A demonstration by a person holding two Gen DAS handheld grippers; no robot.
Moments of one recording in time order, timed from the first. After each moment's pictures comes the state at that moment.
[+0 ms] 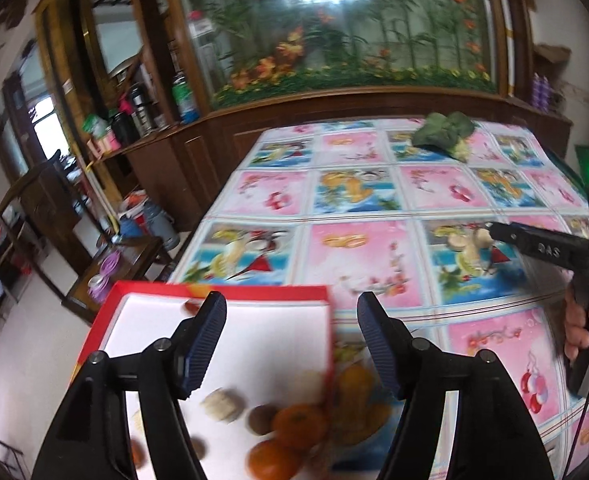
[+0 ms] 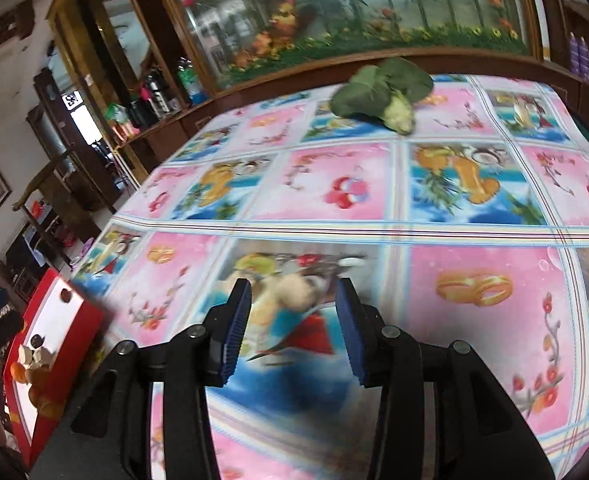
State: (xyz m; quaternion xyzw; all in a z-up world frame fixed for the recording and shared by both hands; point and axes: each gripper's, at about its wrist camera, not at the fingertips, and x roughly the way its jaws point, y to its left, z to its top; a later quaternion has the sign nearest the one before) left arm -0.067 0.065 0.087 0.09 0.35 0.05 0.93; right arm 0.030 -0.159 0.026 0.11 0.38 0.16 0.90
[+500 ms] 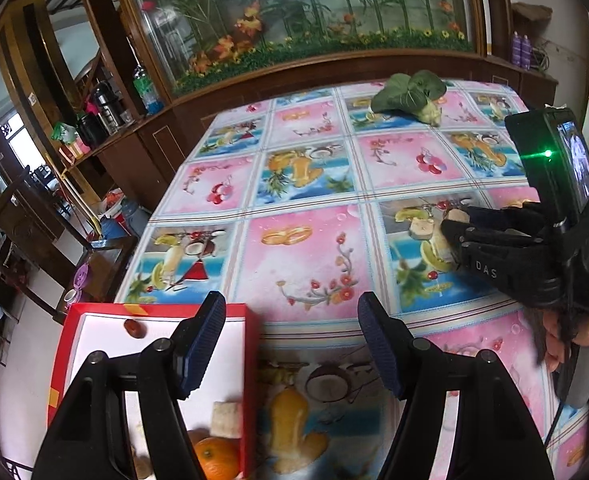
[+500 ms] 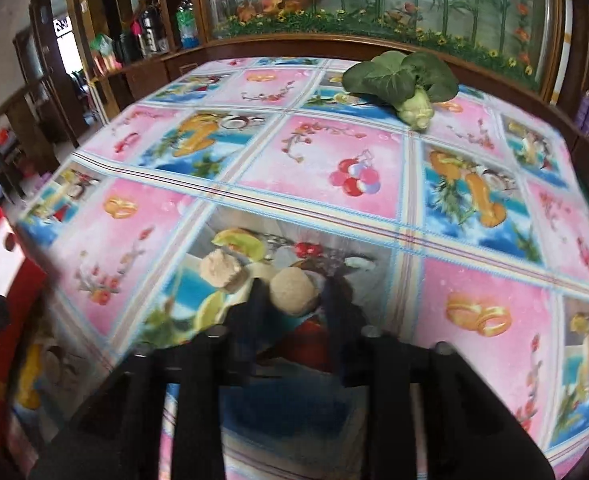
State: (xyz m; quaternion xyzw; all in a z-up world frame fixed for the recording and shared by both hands) left arm -0.029 0.016 0.070 0.12 0.40 0.03 0.91; right arm 0.045 -0.119 0.016 -0.03 0.43 0.12 0.90
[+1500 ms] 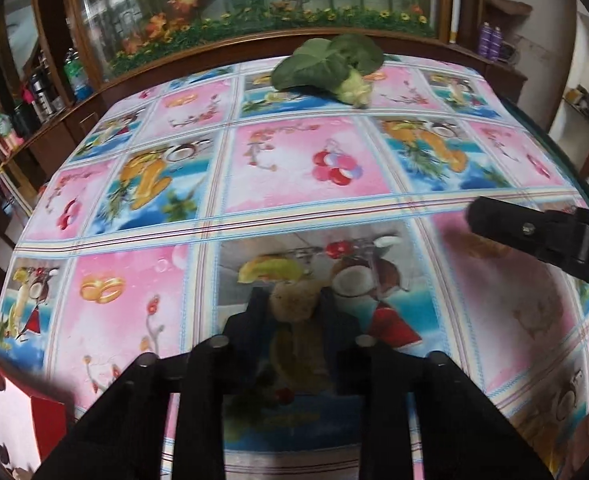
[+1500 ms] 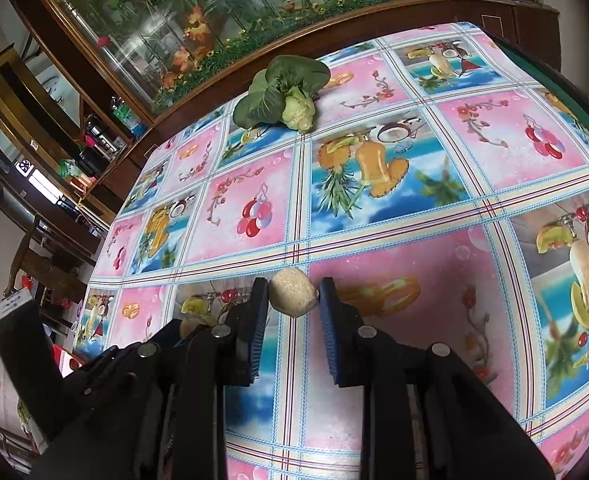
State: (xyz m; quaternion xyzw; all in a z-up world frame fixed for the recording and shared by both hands) left arm 0.055 -0.078 0.014 0.08 0.44 -0.06 0.89; right arm 0.047 -0.227 0.039 0.22 0.43 0.08 0.87
